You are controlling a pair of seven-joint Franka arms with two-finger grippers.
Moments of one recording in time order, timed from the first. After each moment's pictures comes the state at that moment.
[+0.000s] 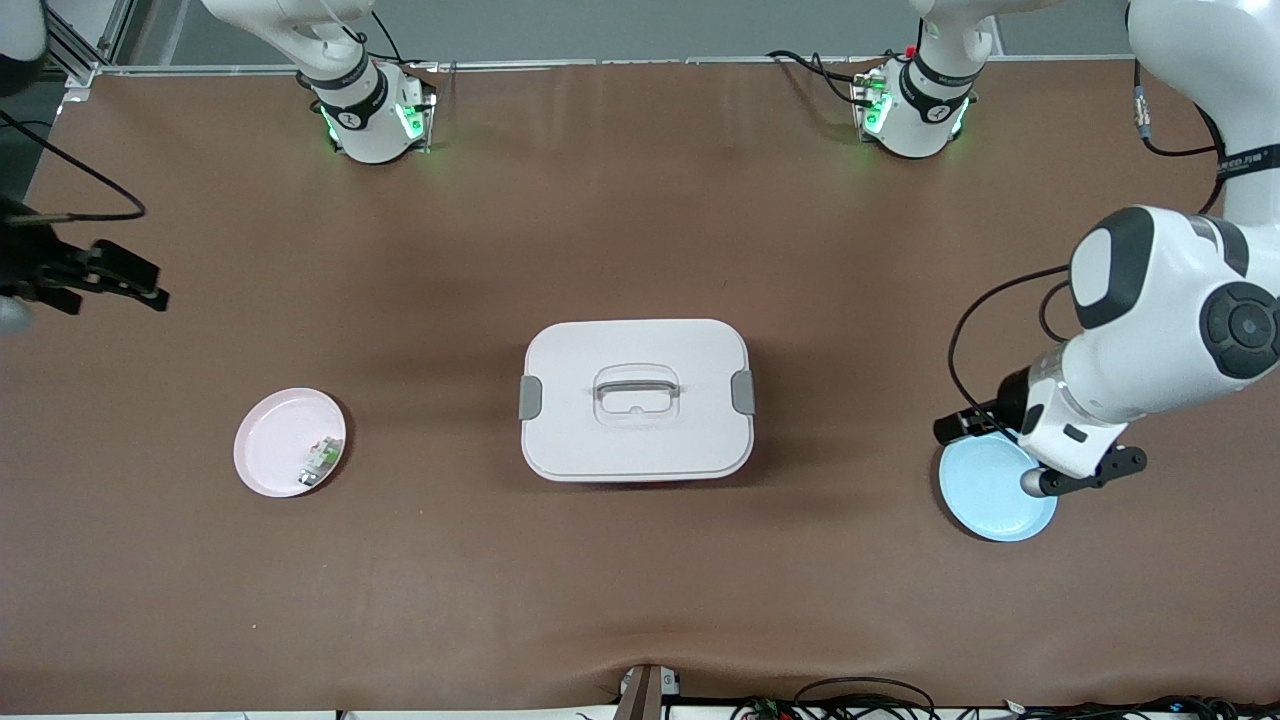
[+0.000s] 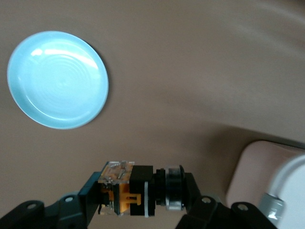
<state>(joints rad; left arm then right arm) 0.12 0.42 -0.36 -1.50 -0.02 1.91 -0.50 0.08 0.09 -0.09 -1.52 0.03 1.59 -0.04</state>
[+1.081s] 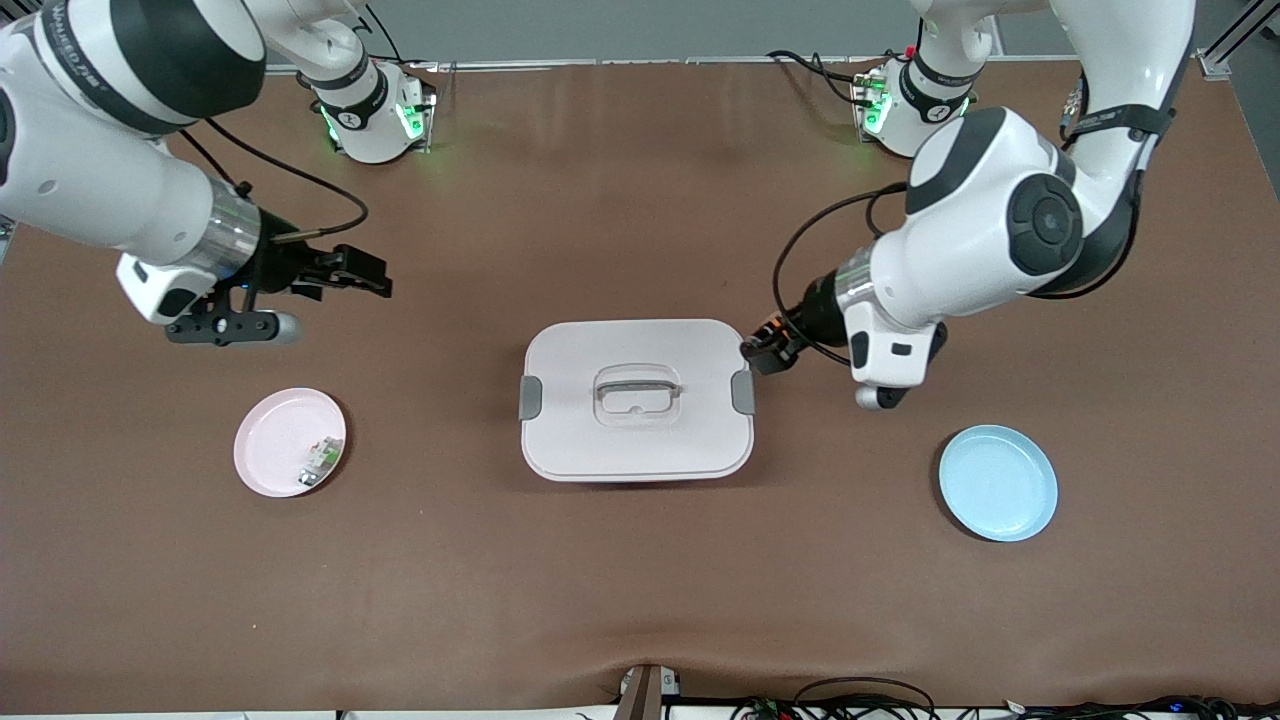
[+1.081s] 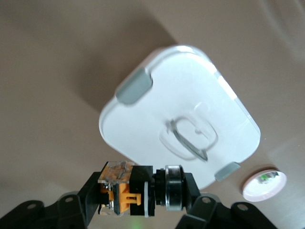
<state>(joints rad) 0.07 0.41 -0.66 -1.48 -0.20 1.91 -1.34 0.34 0.12 -0.08 -1.61 0.32 1.65 0.29</state>
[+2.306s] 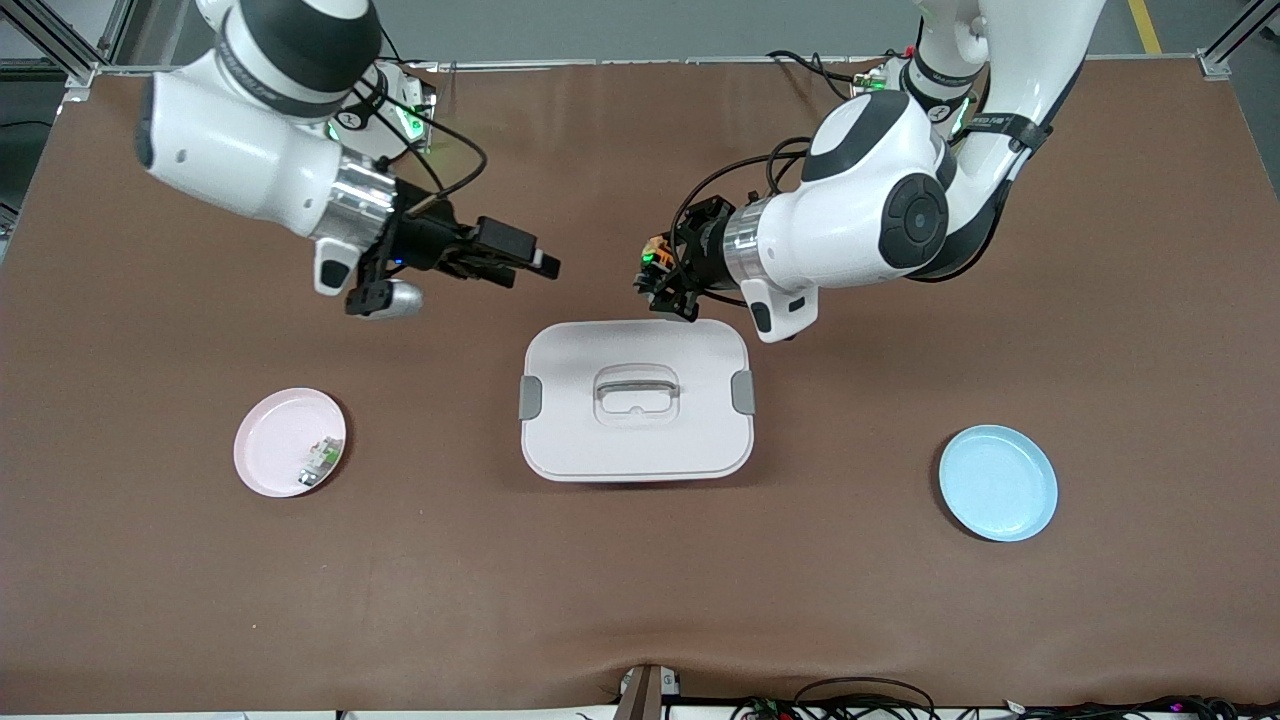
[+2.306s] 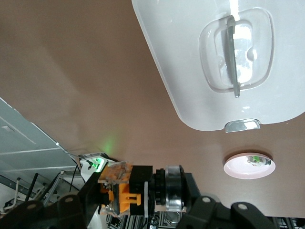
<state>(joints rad) -0.07 0.46 -0.66 -1.45 -0.42 1.91 -1.82 0.56 0.05 -0.08 -1.86 0.87 2.16 0.35</state>
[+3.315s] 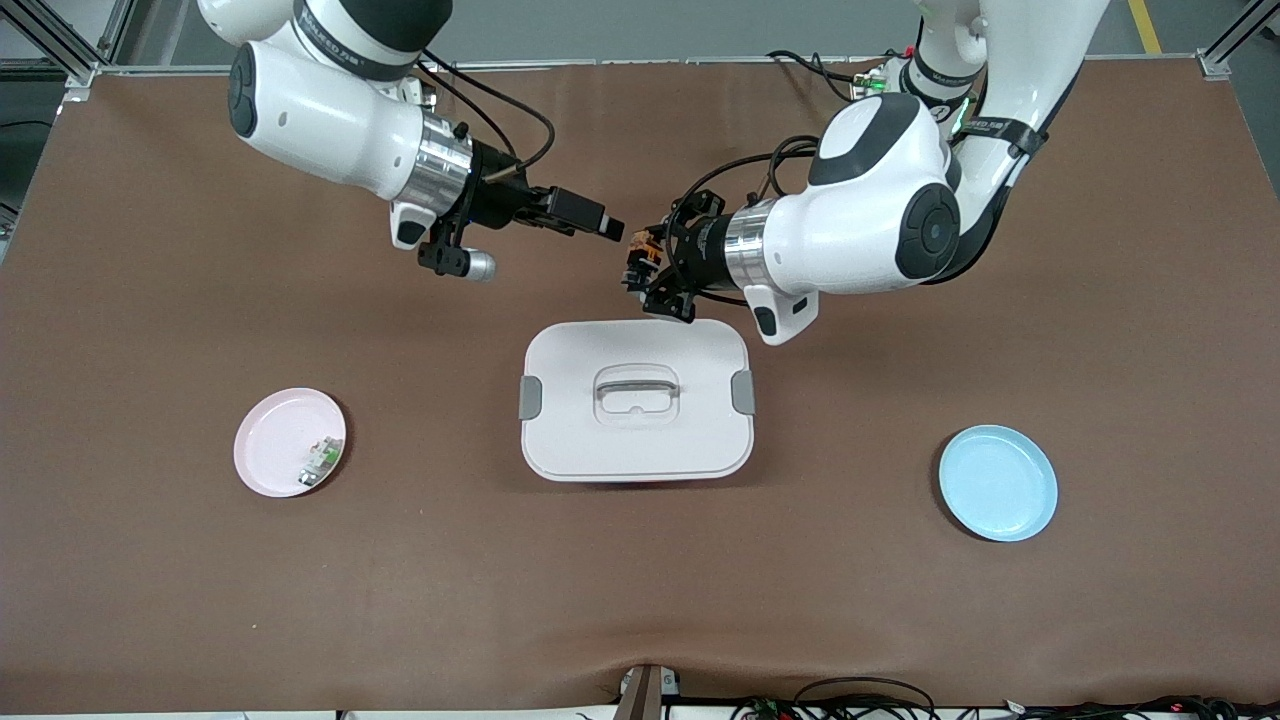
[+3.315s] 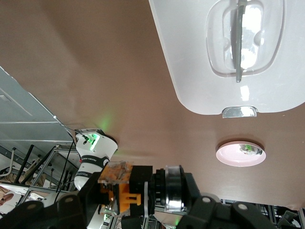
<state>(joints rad) -0.07 0.48 -0.66 -1.42 -0.50 1.91 -1.87 0.67 0.05 -0.08 -1.85 0.87 2.19 0.60</state>
